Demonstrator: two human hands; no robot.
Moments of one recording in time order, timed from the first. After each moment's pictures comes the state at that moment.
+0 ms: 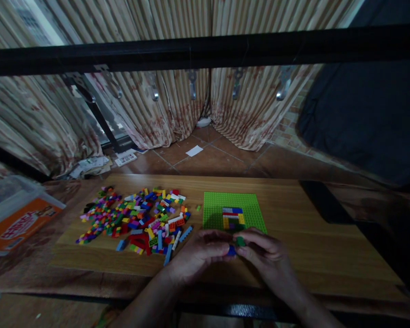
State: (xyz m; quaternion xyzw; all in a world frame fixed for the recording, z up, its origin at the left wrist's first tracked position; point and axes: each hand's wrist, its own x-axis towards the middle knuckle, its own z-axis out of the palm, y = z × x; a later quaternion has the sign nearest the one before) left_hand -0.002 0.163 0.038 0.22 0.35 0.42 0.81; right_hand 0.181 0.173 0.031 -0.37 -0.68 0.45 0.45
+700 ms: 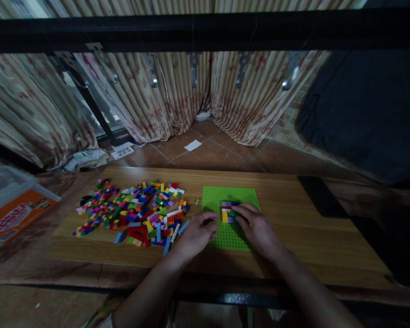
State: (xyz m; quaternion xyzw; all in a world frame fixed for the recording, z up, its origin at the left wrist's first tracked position) left_hand -0.003 0.189 0.019 0.39 0.56 0.38 0.62; right_hand 0.189 0.226 -0.001 -0.47 -0.80 0.21 0.31
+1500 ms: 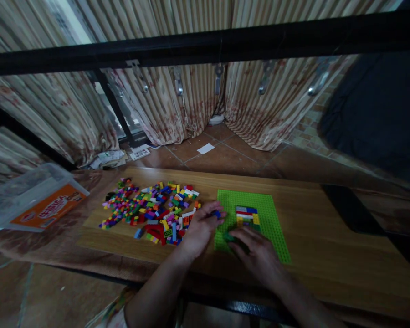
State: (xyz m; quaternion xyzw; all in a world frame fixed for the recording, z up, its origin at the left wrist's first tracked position) left_hand -0.023 0.188 0.034 0.25 0.46 0.57 0.63; right_hand 0.155 0.185 -0.003 -0.37 -0.85 0.20 0.31
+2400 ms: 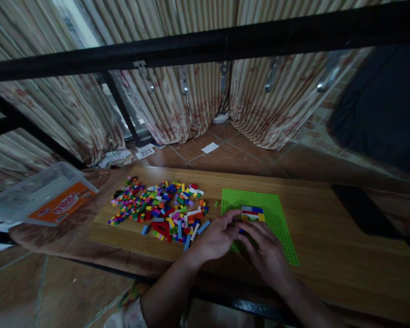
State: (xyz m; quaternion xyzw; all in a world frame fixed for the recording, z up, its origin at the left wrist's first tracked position) left_hand -0.009 0.184 0.019 0.49 0.43 0.43 0.62; right_hand 0.152 0.184 0.002 -0.38 -0.83 0.17 0.38
